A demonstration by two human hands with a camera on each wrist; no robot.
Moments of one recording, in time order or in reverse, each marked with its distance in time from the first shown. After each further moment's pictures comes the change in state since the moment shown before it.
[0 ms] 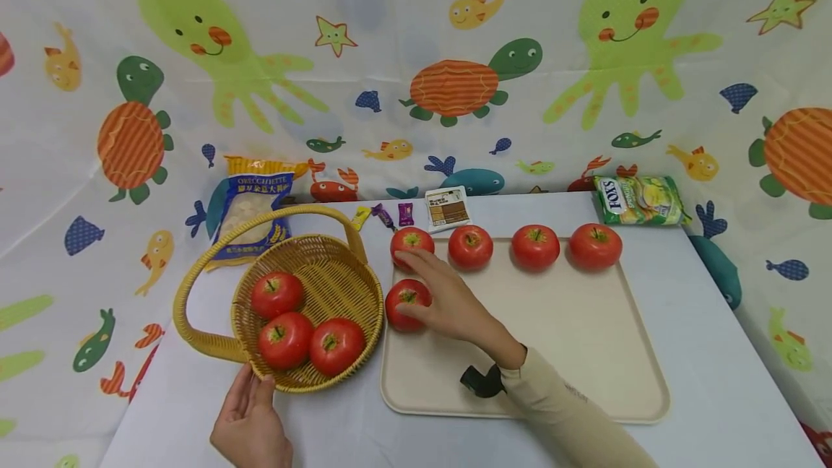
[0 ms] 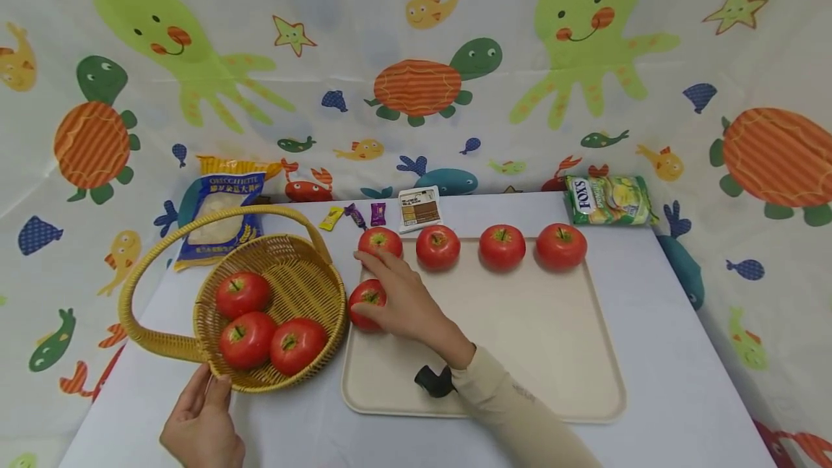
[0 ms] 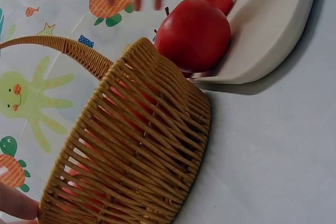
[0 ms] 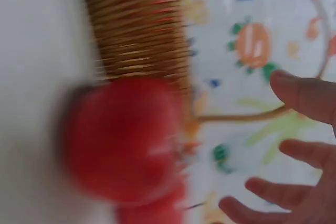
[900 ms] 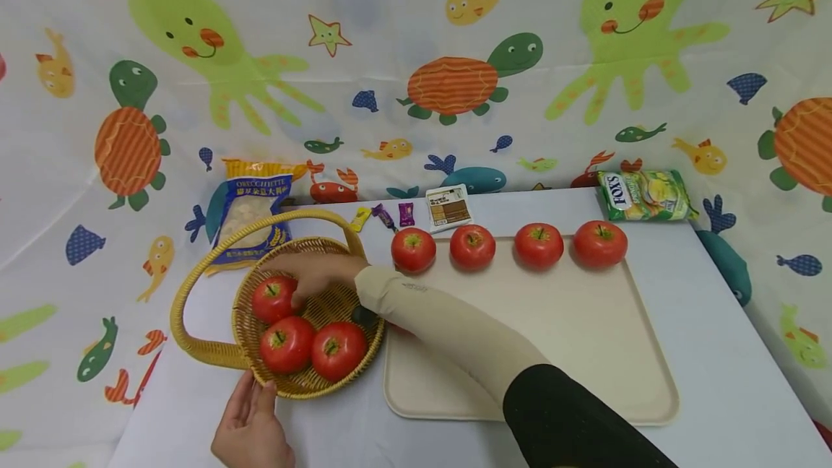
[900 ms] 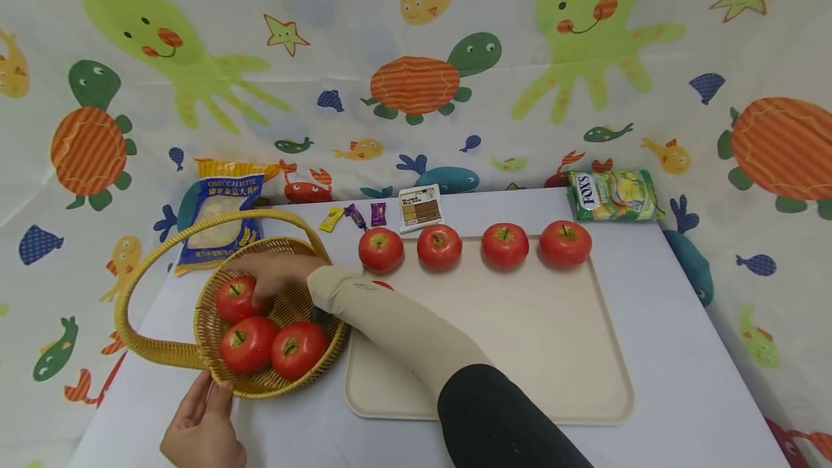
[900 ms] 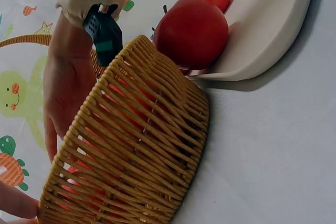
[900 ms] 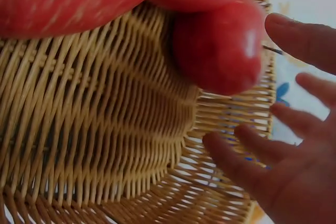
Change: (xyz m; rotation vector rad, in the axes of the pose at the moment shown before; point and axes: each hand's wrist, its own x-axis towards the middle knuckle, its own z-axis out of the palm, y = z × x) left_hand 0.002 -0.002 0.000 -0.025 -0.003 -0.018; right_hand 0.185 -0.068 0.095 -0.162 -0.659 -0.200
